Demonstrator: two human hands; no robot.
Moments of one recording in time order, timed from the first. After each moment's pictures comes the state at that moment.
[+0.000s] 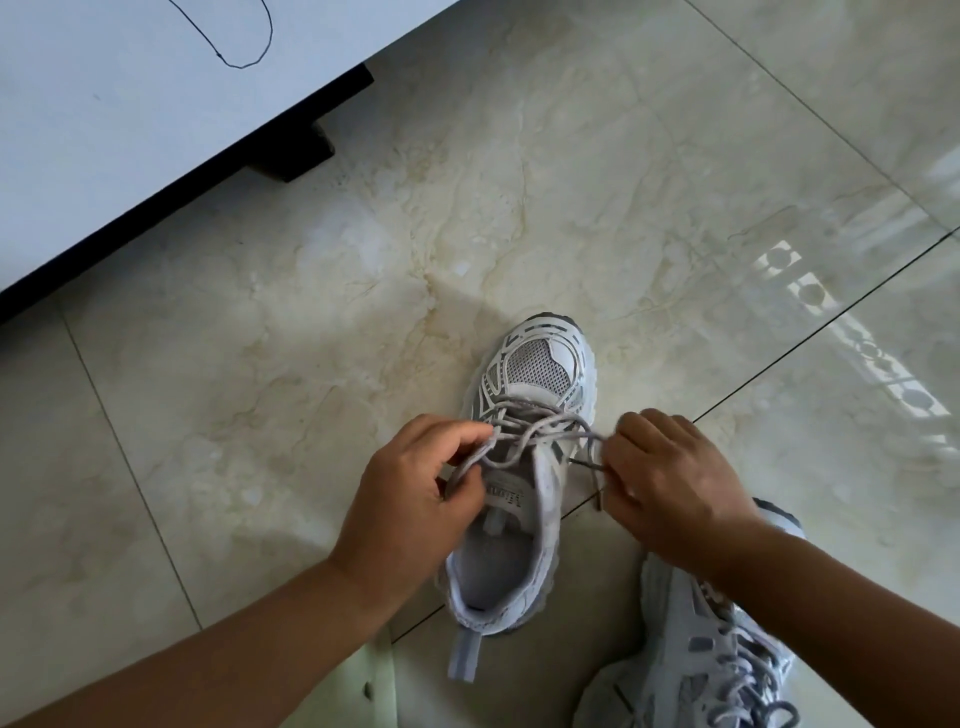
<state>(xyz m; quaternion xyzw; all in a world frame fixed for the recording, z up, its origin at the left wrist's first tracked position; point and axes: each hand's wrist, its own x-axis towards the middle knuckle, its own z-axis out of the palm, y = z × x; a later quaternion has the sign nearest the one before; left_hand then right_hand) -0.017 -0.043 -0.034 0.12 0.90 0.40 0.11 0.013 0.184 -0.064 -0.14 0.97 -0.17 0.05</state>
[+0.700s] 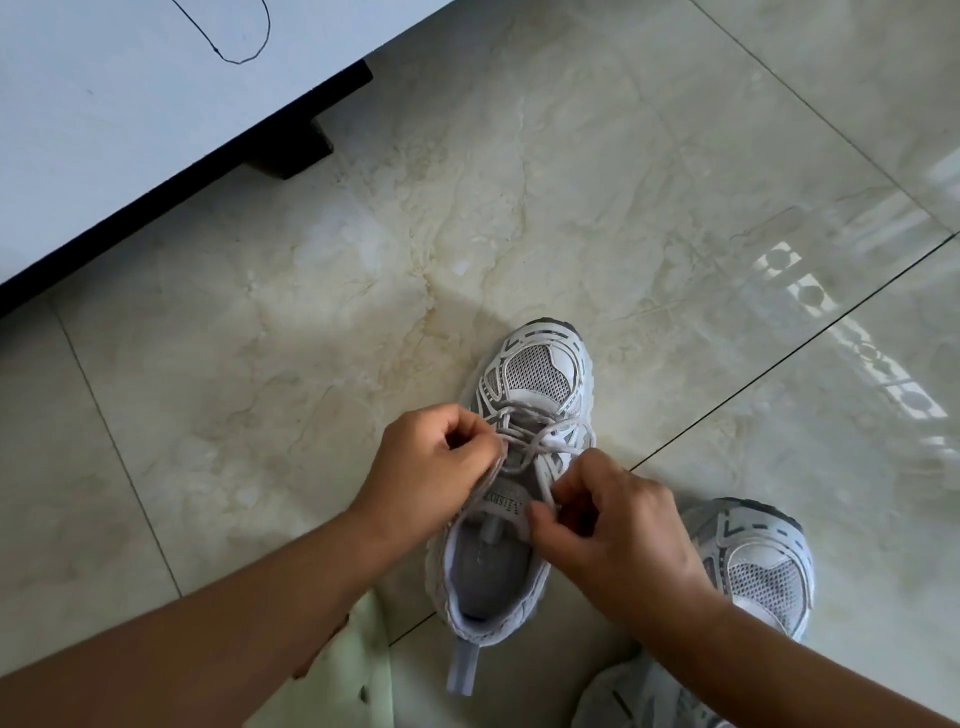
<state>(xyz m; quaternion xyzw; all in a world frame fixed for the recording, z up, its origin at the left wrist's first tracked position) -0.040 -0.021 -0.030 -0.06 0.85 0.45 0.25 0.030 0.131 -0.038 0.08 0.89 -0.43 0.11</state>
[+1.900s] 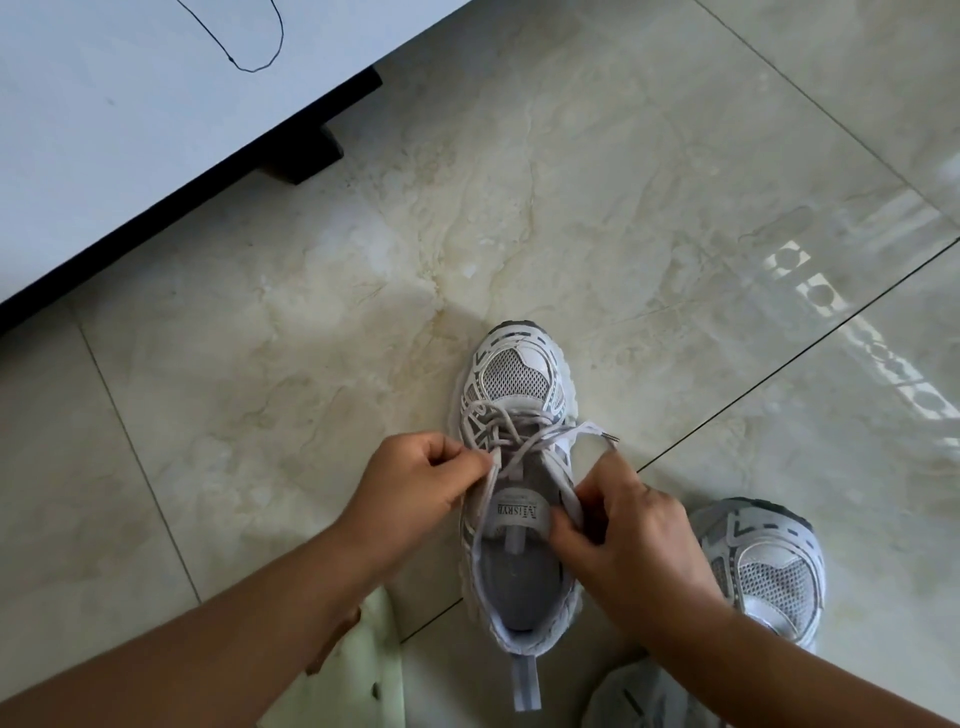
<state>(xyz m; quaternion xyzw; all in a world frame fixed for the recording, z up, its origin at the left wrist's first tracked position) -0.030 -0.040 -0.038 -0.14 0.81 0.49 0.29 0.035 0.130 -0.035 0.09 0.91 -0.39 0.14</state>
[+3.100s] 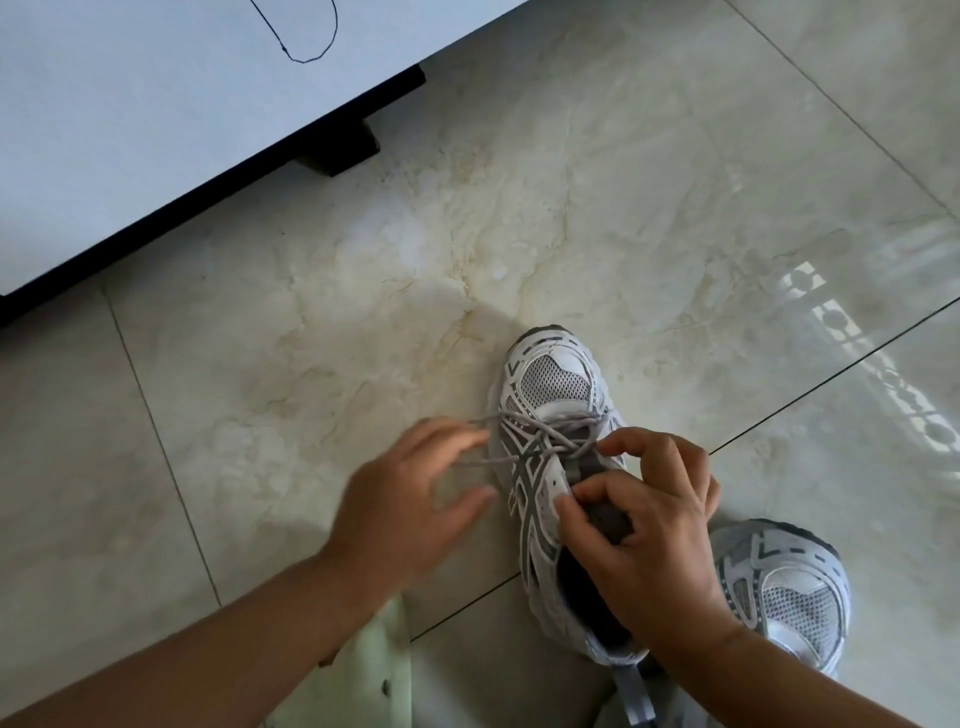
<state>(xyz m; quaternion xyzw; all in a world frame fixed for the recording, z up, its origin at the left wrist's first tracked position) -0.016 -0.072 -0.038 0.13 0.93 0.33 0.12 0.027 0.116 -0.049 0.07 0.92 -0.37 -0.05</state>
